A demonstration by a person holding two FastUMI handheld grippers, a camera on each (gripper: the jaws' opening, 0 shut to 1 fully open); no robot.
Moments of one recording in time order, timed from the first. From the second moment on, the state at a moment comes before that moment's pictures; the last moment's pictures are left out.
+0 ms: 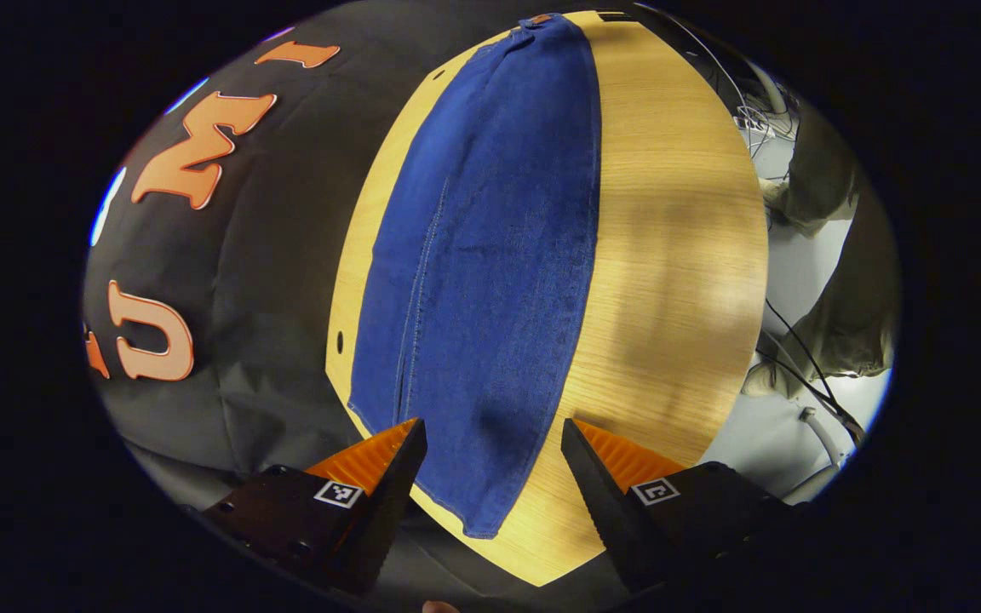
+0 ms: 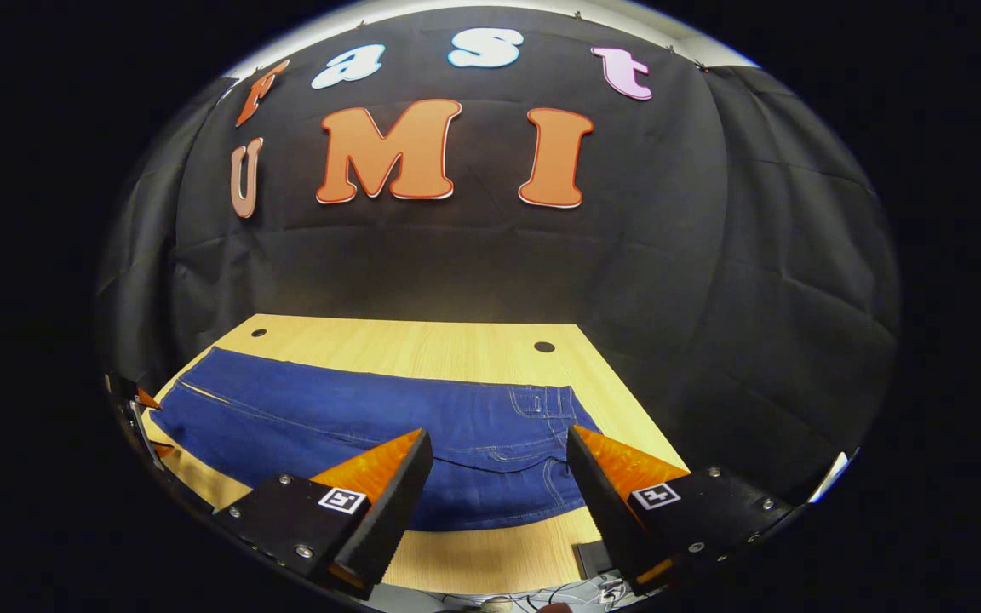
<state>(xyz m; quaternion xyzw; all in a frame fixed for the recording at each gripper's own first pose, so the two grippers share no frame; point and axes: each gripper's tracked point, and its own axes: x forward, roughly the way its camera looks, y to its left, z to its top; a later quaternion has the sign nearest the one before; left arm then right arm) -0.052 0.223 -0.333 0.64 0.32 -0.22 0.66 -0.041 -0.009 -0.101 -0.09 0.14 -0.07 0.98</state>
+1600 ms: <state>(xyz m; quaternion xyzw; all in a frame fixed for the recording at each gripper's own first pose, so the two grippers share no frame) 0.042 0.220 -0.370 0.73 0.27 -0.20 0.60 -0.026 -0.008 -0.101 -0.13 0.15 -0.08 0.98</state>
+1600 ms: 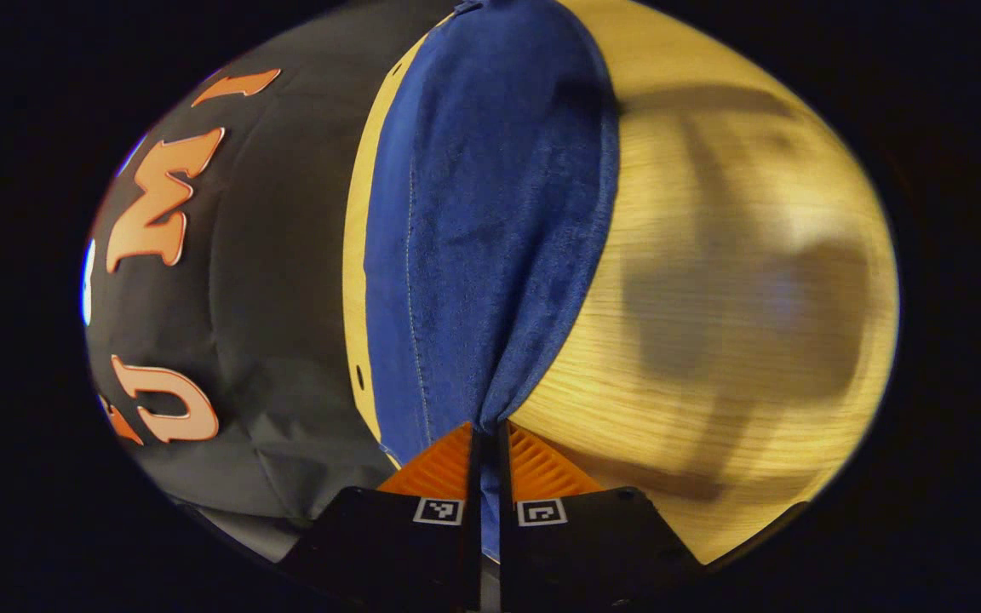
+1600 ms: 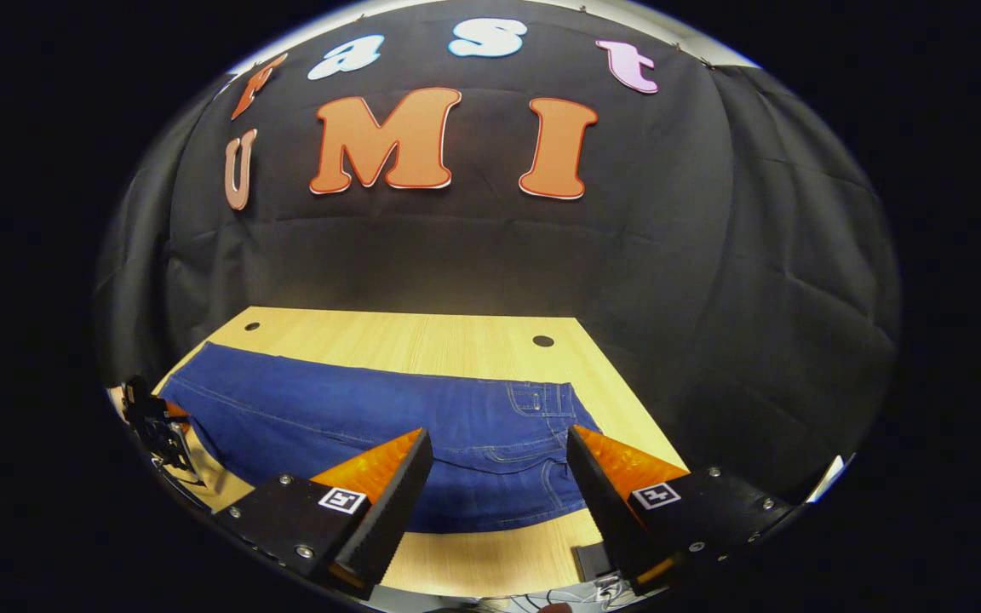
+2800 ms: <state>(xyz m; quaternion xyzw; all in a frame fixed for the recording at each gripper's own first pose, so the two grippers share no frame) 0.036 0.208 -0.378 0.66 0.35 -0.22 0.63 -0.016 -0.103 -0.238 -0.72 0.23 0.15 0.64</state>
